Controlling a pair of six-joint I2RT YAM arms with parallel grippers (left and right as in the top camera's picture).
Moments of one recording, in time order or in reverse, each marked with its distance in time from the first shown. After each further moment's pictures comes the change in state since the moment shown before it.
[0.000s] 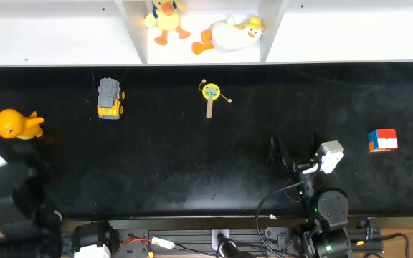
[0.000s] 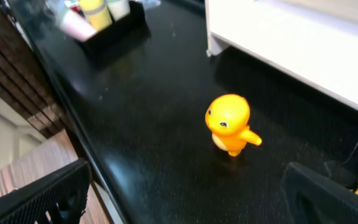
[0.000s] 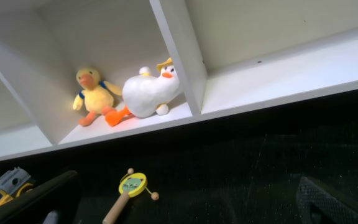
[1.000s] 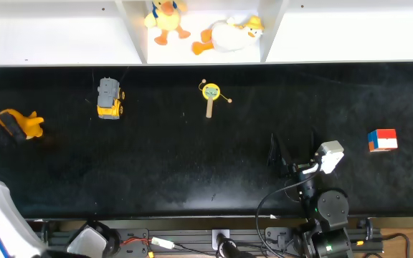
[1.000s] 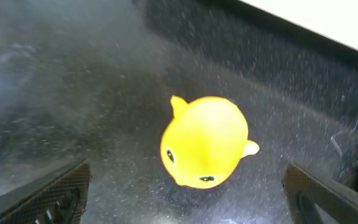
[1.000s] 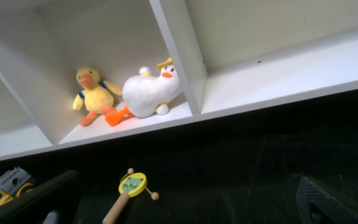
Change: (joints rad) left arm 0.618 0.655 0.002 0.398 0.858 0.487; right arm 0.000 0.000 0.000 0.000 0.000 0.000
